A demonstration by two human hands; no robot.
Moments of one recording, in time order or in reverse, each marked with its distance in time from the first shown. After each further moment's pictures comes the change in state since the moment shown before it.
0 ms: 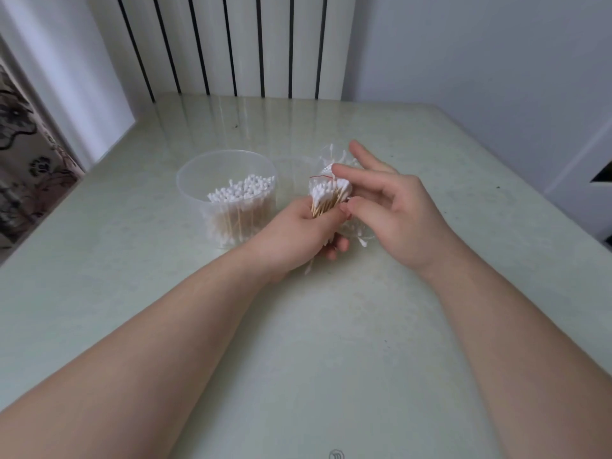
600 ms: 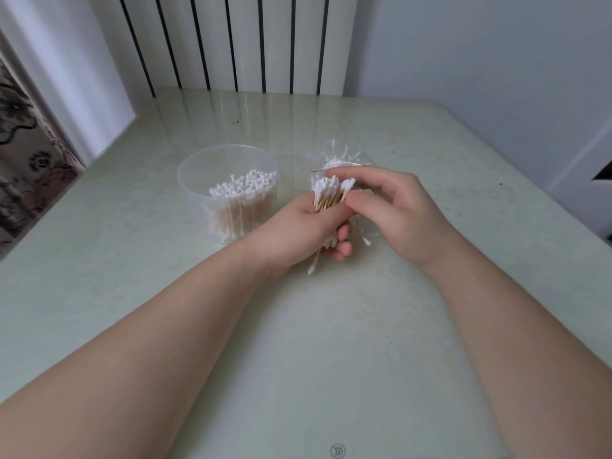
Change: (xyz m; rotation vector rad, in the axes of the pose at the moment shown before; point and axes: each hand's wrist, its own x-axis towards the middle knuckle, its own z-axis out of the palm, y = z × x) left_hand -0.001 0.003 -0.001 -0.084 -0.066 0.017; right_hand -0.001 -0.003 0.000 -0.006 -0.079 0.029
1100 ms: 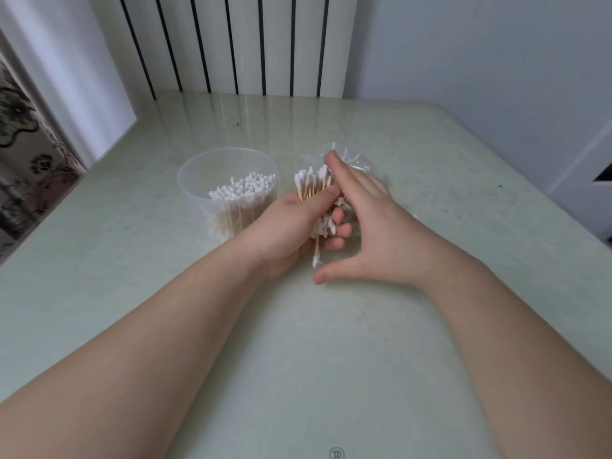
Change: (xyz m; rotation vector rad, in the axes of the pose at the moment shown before) left_hand -0.001 0.008 -0.001 -0.355 0.101 -0.113; right_hand -0.002 0.006 0.003 -0.676 -0.224 -0.064
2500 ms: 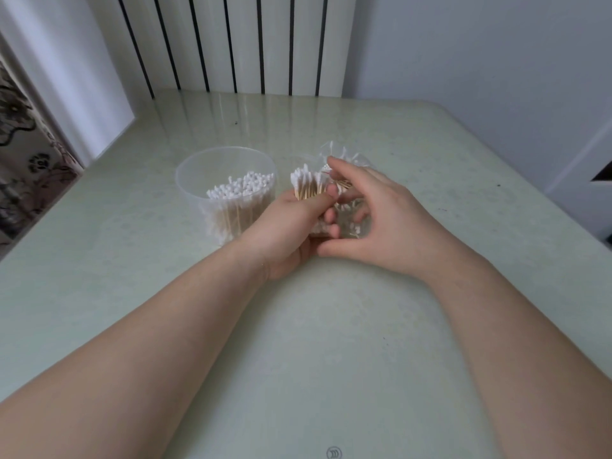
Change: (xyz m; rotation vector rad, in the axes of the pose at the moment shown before) left_hand 0.003 -0.003 0.003 -0.083 0.069 -0.036; right_hand 0.001 0.004 -0.006 0.069 0.173 0.027
